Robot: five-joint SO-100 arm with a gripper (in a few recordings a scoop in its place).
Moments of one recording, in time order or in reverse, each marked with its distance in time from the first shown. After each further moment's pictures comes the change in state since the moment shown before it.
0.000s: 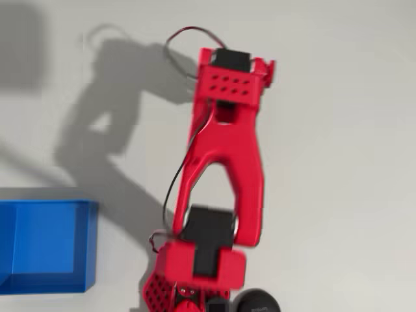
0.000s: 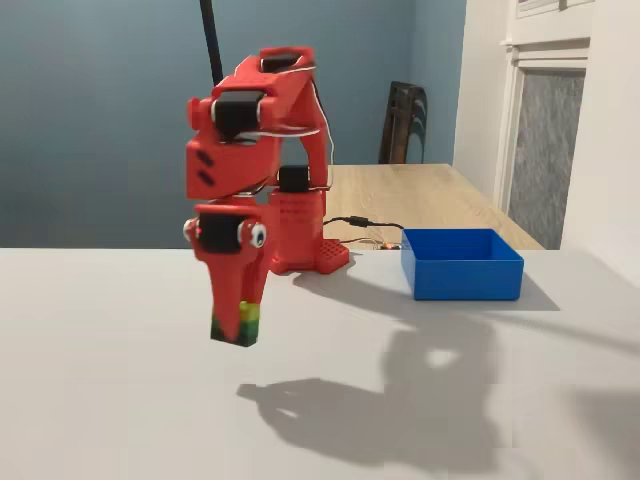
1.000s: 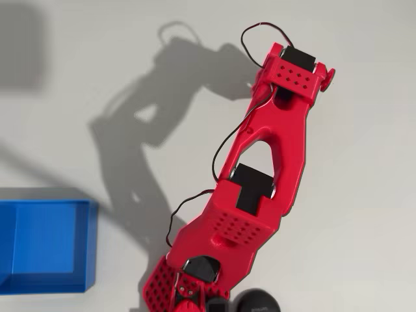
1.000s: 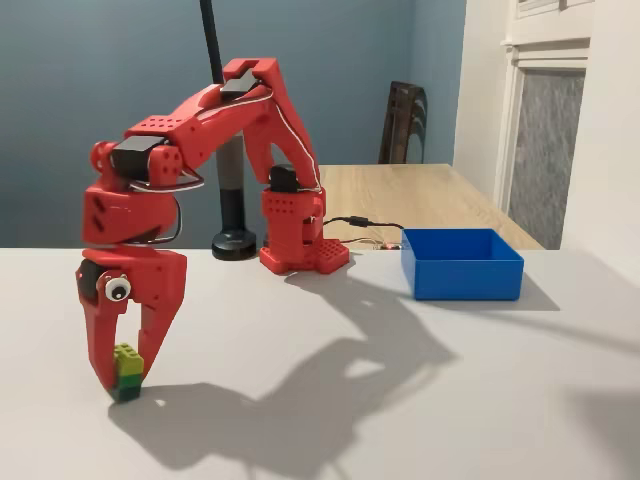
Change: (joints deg) arm 18.8 -26.8 -22.9 -4.7 10.5
